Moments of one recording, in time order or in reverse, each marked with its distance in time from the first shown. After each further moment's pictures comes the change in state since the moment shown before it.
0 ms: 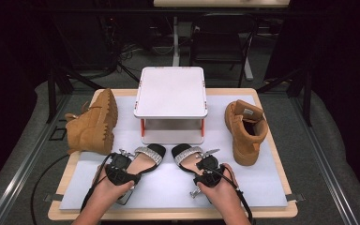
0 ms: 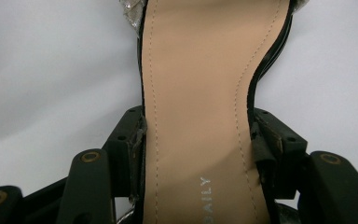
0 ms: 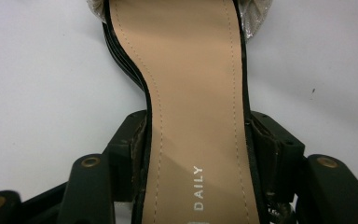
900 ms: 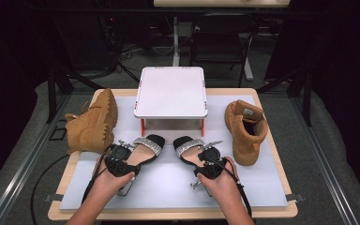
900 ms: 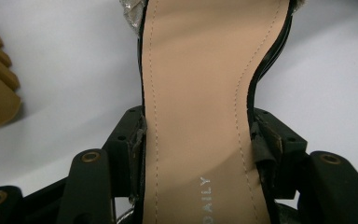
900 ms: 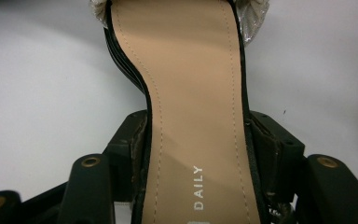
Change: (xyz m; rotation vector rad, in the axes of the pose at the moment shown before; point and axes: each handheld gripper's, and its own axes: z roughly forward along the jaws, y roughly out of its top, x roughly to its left) left arm 0.001 0.028 -0.013 -0.039 0.051 -0.004; right arm -0.008 0.022 -0.014 -0.024 -0.006 0.064
